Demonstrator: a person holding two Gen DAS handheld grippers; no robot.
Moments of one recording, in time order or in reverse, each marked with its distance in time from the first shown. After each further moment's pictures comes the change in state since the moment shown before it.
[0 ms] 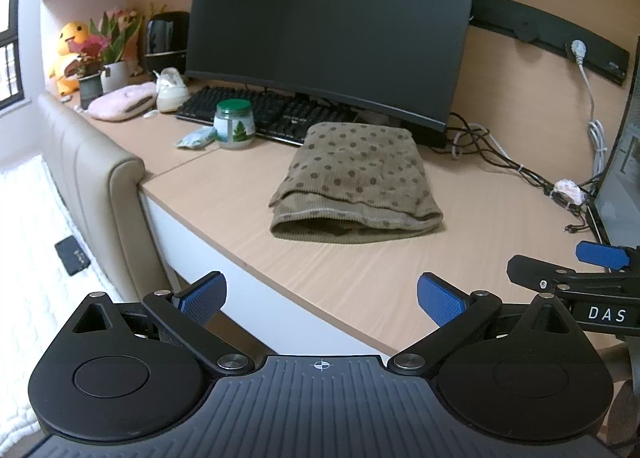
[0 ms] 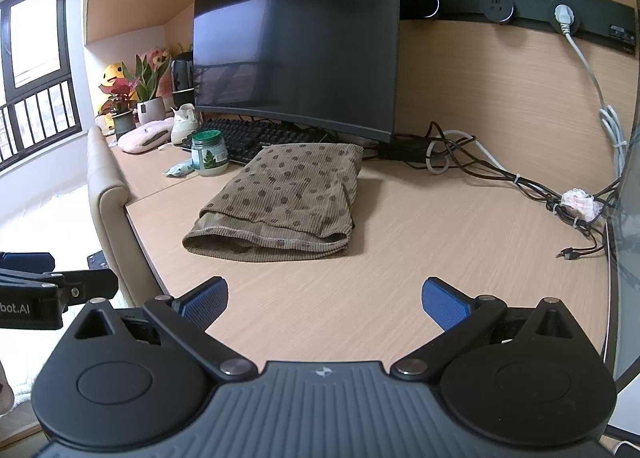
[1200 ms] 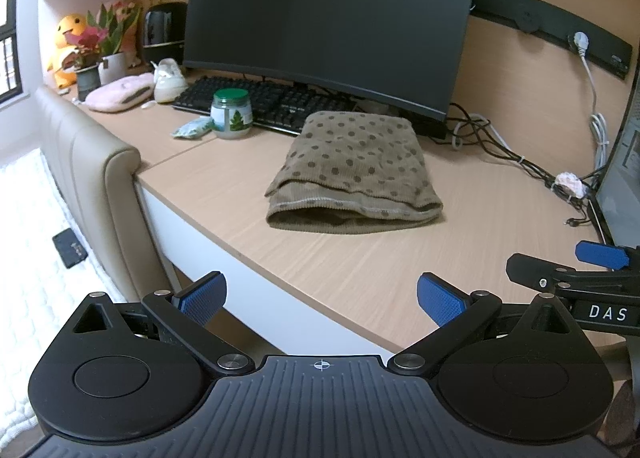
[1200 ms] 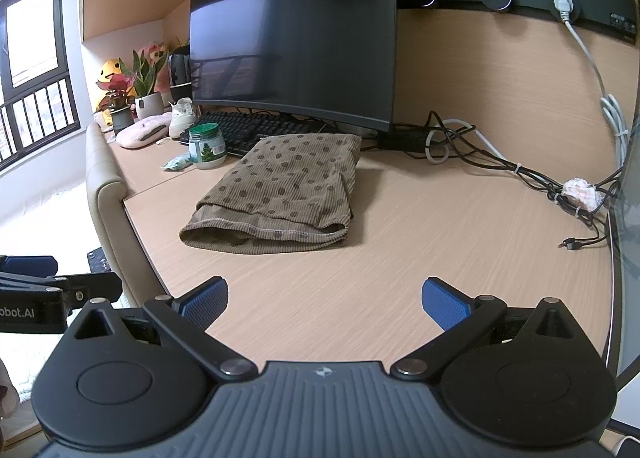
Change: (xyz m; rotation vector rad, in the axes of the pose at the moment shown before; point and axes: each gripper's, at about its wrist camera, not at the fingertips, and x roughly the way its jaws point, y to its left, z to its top) left arm 0.006 -0.006 -0.003 0.000 0.023 0.004; right arm 0.005 -0.003 -0.002 0.017 0.023 -0.001
